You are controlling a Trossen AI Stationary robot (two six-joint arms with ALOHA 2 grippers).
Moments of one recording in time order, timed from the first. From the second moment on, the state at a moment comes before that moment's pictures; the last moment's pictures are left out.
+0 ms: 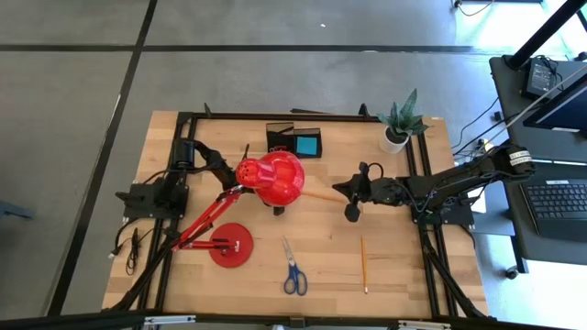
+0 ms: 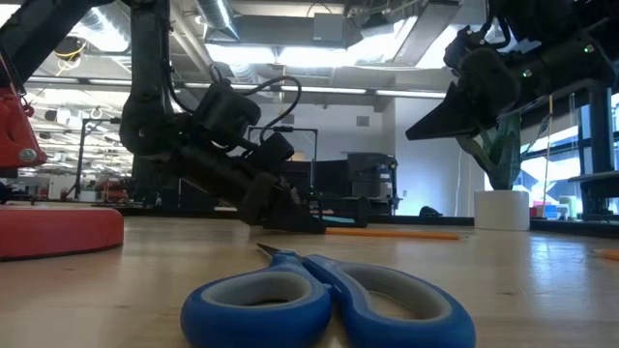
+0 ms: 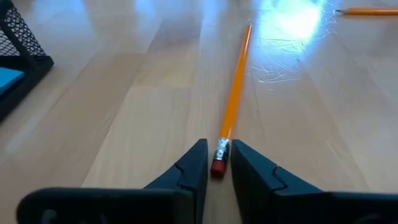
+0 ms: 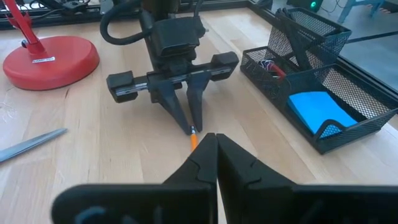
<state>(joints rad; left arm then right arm) 0.17 2.11 0.63 0.99 0.08 0.04 0.13 1.18 0.37 0.39 0.42 0.18</state>
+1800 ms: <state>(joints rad) 0.16 1.63 0.62 0.49 -0.02 0.25 0.14 1.18 0.37 0.38 0.41 0.18</state>
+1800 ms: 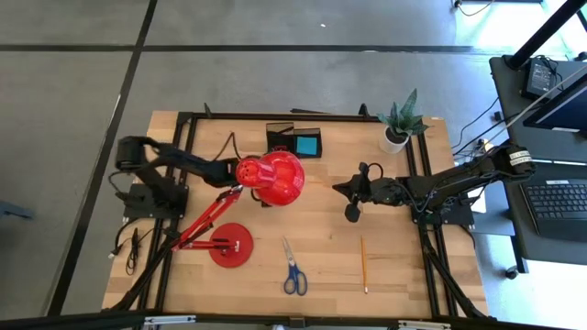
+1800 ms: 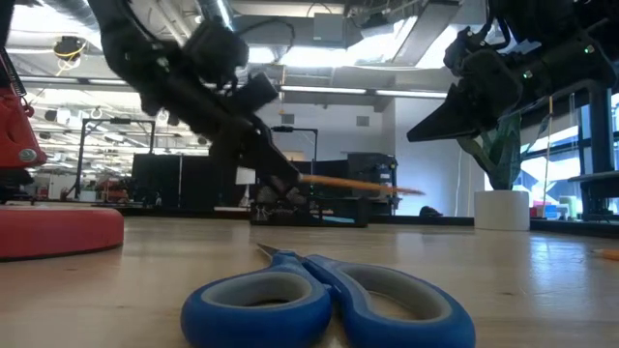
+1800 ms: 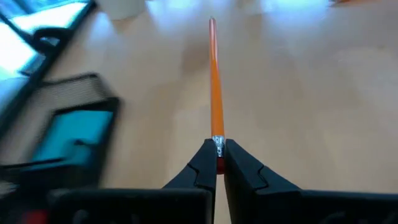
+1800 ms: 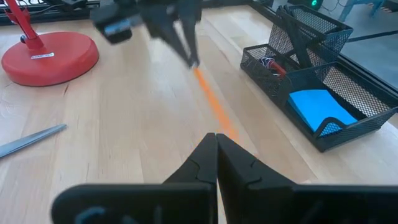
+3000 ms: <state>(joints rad) 0.32 1.28 1.01 -0.52 -0.41 0.40 0.14 1.18 0.37 0.37 0.41 0.17</state>
